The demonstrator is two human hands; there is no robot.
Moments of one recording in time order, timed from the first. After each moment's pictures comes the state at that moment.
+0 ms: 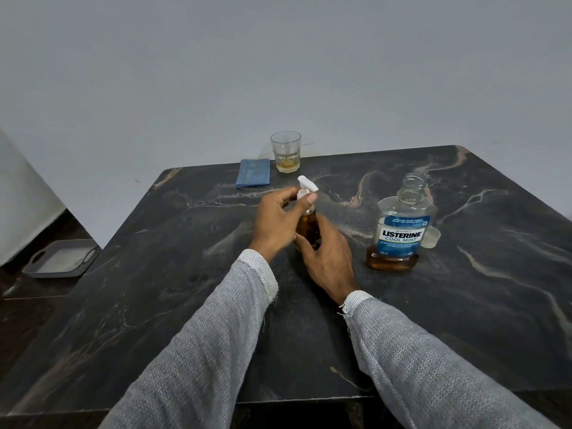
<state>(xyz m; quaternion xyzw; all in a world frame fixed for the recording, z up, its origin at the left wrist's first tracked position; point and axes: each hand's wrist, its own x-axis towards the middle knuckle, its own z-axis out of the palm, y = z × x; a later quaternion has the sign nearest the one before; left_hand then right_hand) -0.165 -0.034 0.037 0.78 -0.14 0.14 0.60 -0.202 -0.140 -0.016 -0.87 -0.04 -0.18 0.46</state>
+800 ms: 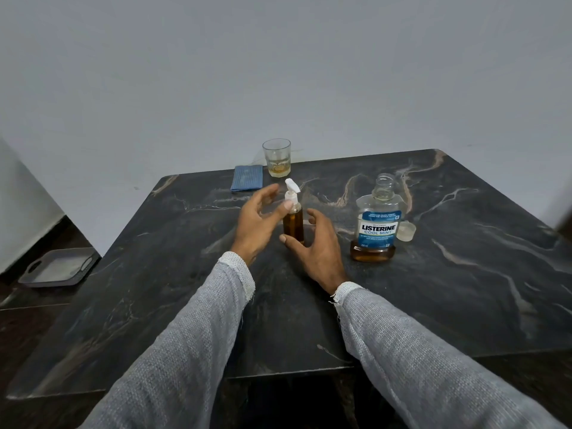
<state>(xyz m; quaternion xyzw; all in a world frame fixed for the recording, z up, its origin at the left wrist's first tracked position) -0.185 -0.013 0.036 0.75 -0.10 0.09 0.65 -0.214 -0.149 -0.016 -0.84 -0.01 -0.16 0.52</state>
